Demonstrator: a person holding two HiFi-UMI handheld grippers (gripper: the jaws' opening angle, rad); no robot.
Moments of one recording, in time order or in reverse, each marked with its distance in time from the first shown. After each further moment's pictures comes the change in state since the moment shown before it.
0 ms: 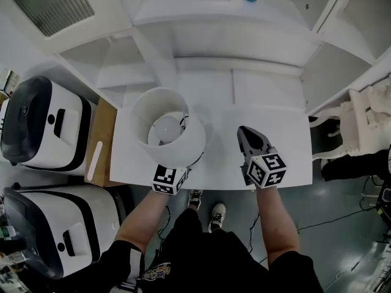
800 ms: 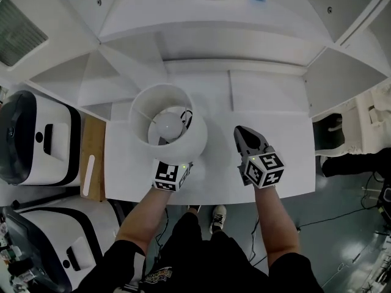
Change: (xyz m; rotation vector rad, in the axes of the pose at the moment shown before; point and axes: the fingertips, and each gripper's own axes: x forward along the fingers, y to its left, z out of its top) left arm 0.082 0.032 -0.020 0.006 -0.004 -0.029; right arm 0.061 -0.042 -0.019 0.025 0.049 -0.036
